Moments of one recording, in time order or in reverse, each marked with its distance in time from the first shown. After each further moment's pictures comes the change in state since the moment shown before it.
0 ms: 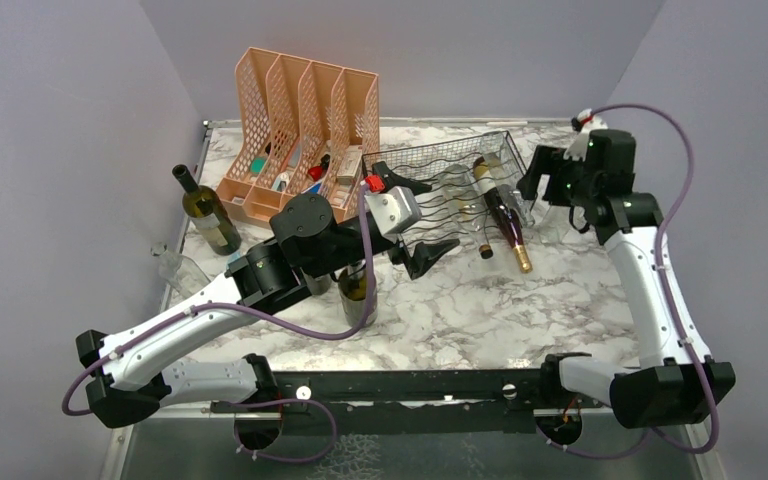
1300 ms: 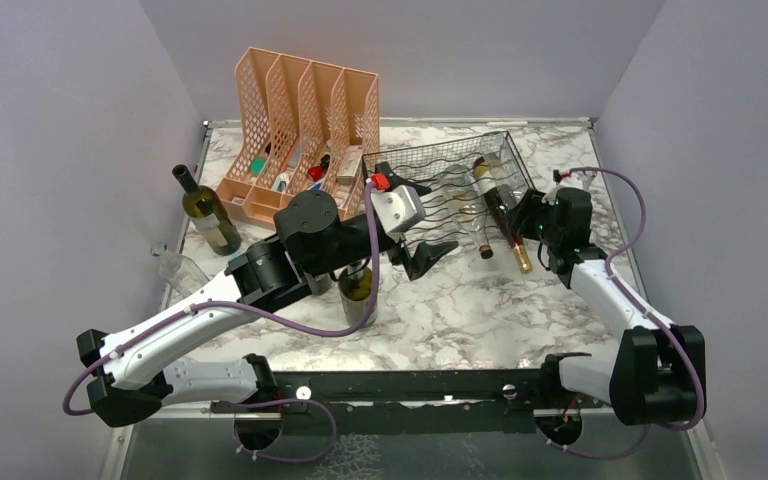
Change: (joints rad) left arm 0.005 0.013 0.026 -0.063 0.001 -0.001; right arm 0.000 0.014 -0.638 0.766 0.042 0.153
